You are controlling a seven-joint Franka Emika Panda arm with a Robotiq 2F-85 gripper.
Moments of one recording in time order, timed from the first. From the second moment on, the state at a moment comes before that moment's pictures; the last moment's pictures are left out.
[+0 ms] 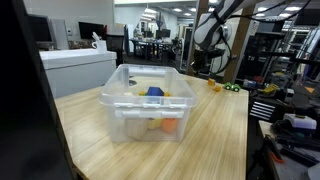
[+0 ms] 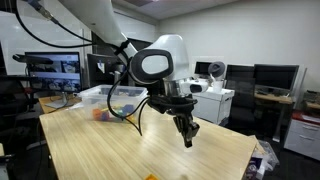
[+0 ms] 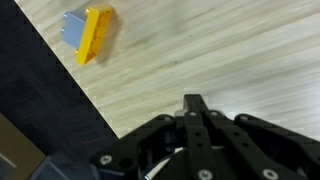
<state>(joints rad) -0.39 0.46 -0.31 -1.94 -0.04 2.59 -0.04</state>
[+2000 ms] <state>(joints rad) -0.40 0.31 -0.40 -2.20 -0.19 2.56 -0.22</state>
